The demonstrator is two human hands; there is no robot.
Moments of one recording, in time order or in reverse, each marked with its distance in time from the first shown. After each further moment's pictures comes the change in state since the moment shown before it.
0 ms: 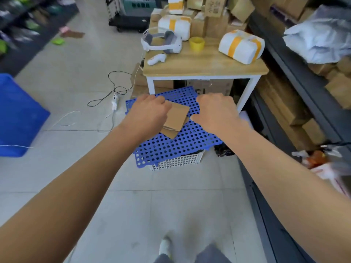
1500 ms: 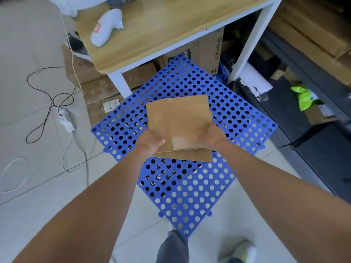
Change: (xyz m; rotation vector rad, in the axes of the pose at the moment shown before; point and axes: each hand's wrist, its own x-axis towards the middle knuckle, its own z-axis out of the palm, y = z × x) left_hand 0.254 -0.164 0.424 -0.821 -0.784 -0.299; right_hand 0.301 -0.047 0.366 0.750 -0.485 0.967
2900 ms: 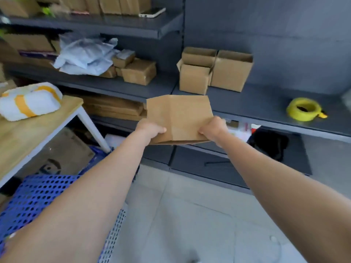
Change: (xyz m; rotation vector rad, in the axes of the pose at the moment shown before) left_hand -0.376 0.496 0.212 -0.012 -0.196 0.554; right_hand -0.318 0.437 -0.358 0.662 0.718 0.358
